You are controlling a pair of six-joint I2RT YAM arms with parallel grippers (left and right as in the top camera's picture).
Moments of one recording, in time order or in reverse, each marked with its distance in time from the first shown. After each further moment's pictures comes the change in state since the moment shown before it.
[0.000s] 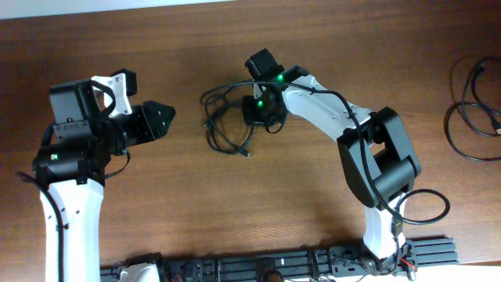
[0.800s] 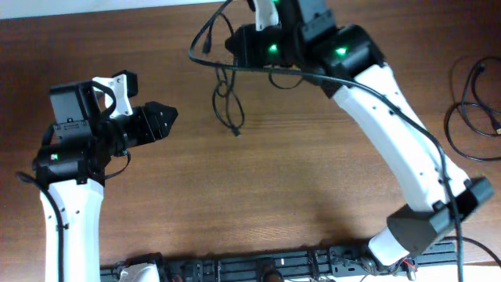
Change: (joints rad) left arm 0.000 0.000 0.000 -0.014 0.018 0.002; right arm 0.000 -0.335 0.451 -0.098 -0.066 -0.103
